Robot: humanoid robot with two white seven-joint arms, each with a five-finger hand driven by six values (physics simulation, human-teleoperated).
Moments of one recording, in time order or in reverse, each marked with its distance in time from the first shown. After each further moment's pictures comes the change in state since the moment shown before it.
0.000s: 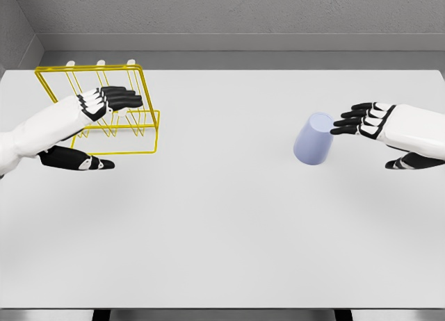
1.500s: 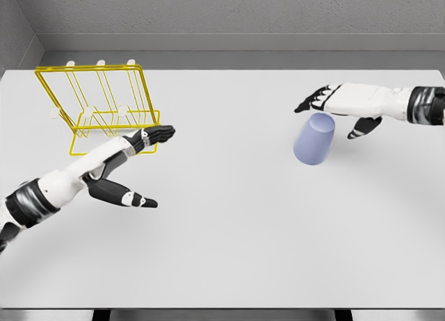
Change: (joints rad) left arm 0.025 -0.109 -0.244 0.006 0.550 0.263 -0.105; right arm -0.321 0.515 0.075 0.488 0.174 -0.002 0.434
